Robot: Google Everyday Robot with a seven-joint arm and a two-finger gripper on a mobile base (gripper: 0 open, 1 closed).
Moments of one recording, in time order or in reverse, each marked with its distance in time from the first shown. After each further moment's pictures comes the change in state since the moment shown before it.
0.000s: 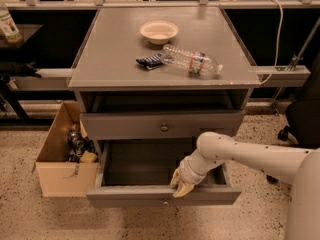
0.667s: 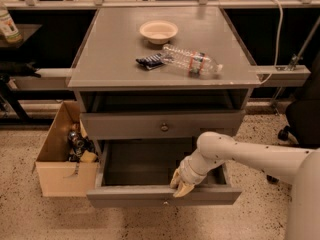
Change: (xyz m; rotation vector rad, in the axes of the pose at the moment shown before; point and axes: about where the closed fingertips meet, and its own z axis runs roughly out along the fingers) arm 0.000 0.000 0.000 0.000 0.000 0.000
